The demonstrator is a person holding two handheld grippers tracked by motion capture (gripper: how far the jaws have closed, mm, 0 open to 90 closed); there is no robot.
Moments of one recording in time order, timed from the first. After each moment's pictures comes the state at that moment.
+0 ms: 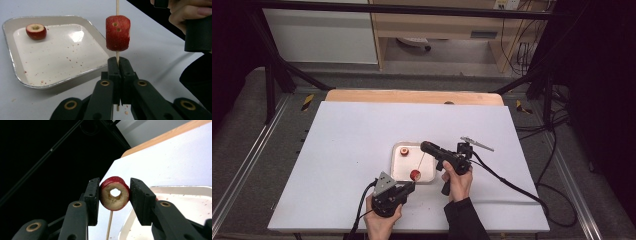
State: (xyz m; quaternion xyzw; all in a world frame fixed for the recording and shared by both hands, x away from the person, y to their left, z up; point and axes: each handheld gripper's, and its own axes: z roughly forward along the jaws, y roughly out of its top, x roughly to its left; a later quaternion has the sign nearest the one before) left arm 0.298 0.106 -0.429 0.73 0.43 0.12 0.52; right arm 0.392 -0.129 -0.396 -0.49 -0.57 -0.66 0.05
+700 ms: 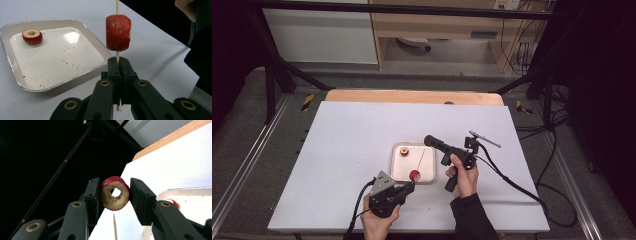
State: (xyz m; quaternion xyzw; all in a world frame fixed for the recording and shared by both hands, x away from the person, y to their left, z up) left arm 0.297 0.108 -0.421 0.74 0.41 0.10 0.52; right arm 0.394 -0.141 -0.375 -0.51 -0.52 -0.68 0.12
